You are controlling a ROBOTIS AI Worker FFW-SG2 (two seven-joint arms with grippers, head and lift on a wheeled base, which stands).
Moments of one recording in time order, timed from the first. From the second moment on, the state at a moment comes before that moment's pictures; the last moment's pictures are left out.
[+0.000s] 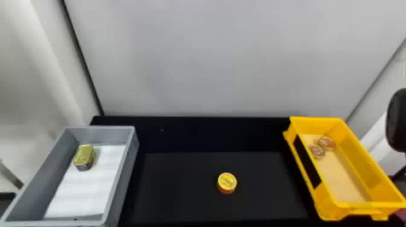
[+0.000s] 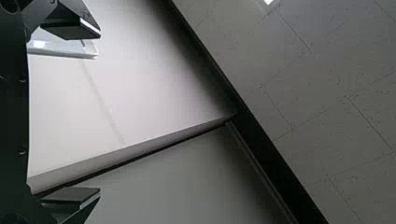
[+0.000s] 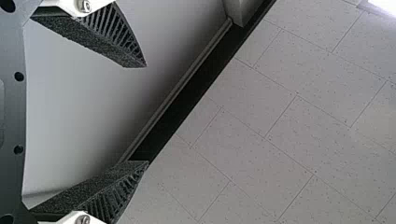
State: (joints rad) left arm -0.19 0.21 0.34 -2.35 -0.20 0.02 0.12; right arm -0.36 -0.37 0.06 -2.34 0.44 -0.03 -0.35
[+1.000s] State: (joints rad) left arm -0.19 0.21 0.33 -2.35 -0.21 0.02 0.13; right arm -0.36 -0.37 0.06 -2.34 0.43 -0.02 -0.34
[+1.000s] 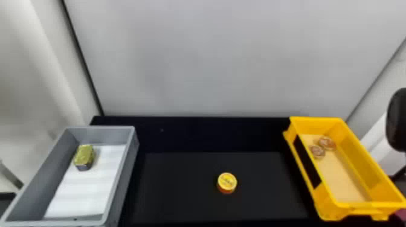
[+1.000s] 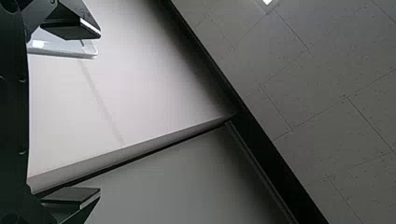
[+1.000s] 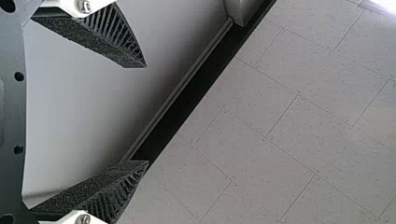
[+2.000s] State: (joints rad) left arm -0.19 0.21 0.33 -2.34 -0.21 0.02 0.13; right arm -0.41 -0.26 -0.07 -2.16 -0.31 0.77 -0.26
